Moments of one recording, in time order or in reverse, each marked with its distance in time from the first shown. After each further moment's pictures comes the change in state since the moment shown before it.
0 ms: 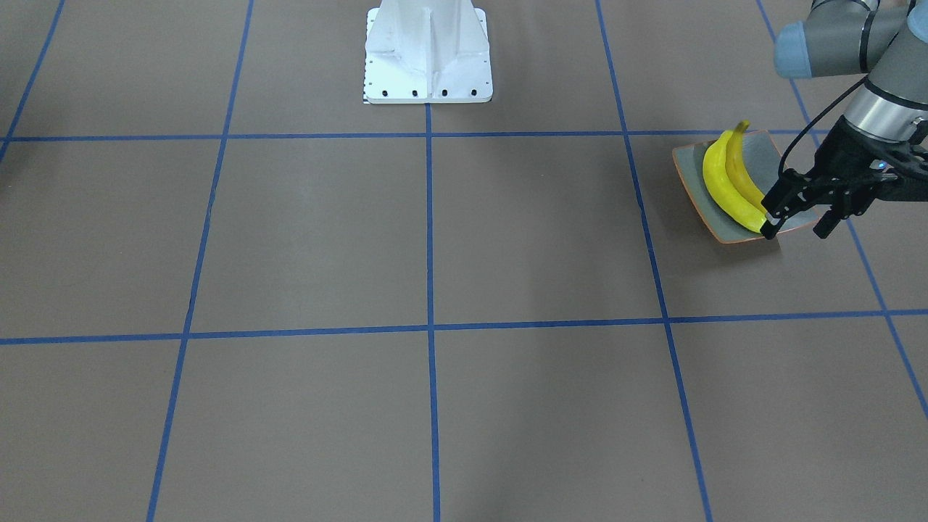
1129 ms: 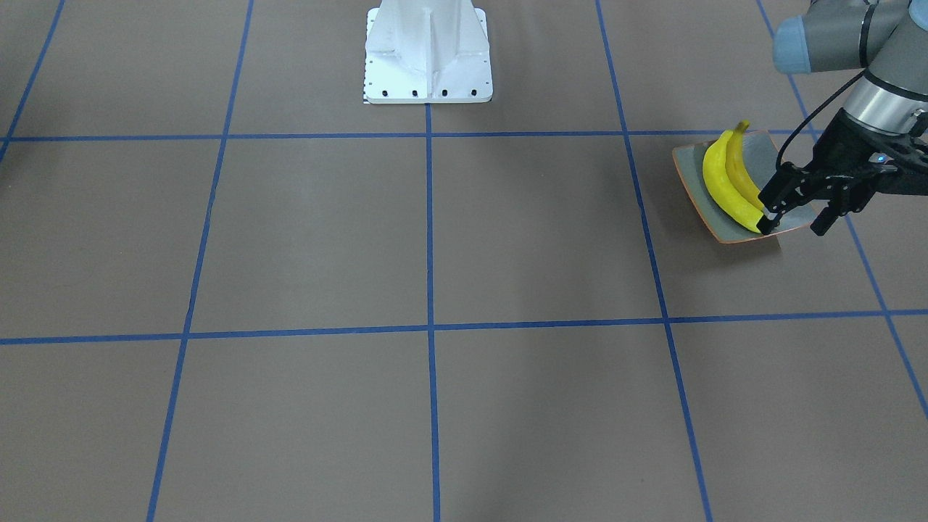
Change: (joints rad) left arm -0.004 -0.007 -0.024 0.010 -0.008 0.003; right arm 0.000 -0.006 -0.017 0.000 0.002 0.002
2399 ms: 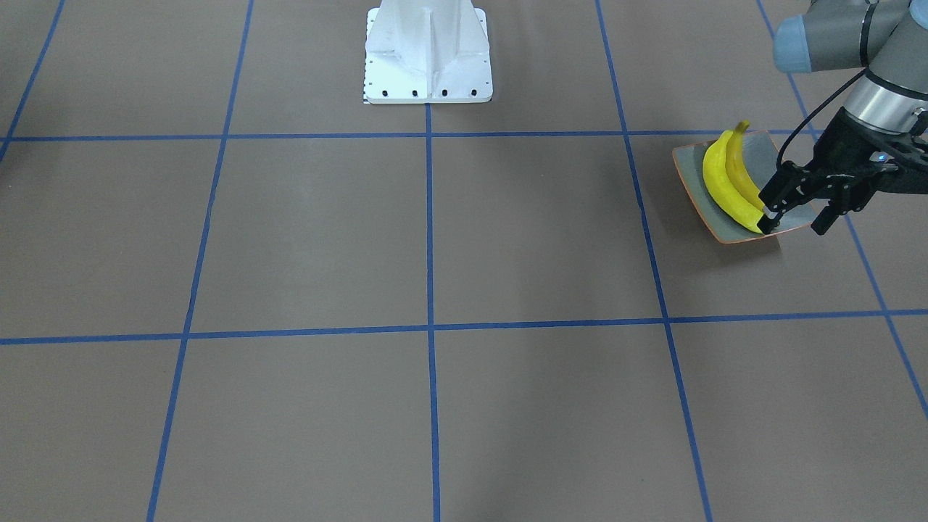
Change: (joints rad) left arm 0.000 0.004 -0.002 -0.001 0.000 0.000; right arm -0.003 0.009 -0.047 0.042 0.015 0.010
